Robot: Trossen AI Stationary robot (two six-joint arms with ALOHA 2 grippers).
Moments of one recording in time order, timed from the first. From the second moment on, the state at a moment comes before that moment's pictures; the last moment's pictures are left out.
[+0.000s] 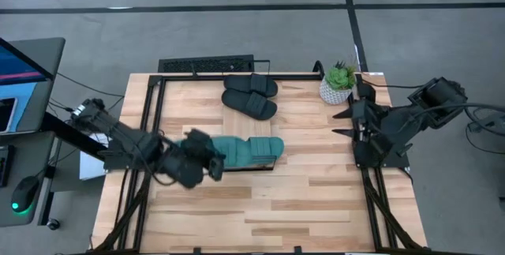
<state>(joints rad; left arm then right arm) -0.52 1.42 1.46 -0.95 -0.63 -1.44 0.58 1.28 1.96 -1.57 0.58 0.41</state>
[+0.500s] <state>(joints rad) -0.07 1.28 1.46 -0.92 -0.38 -0.87 0.54 1.27 1.96 -1.57 0.63 0.41</state>
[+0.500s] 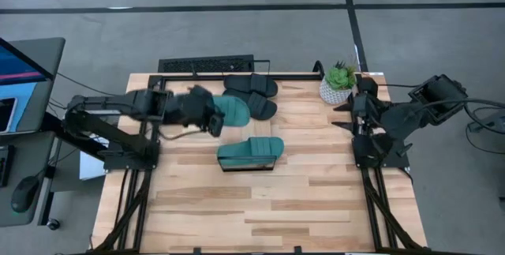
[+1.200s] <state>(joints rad) 0.44 1.35 1.31 -0.83 0.15 -0.43 0.34 1.27 1.96 -1.57 0.63 0.47</state>
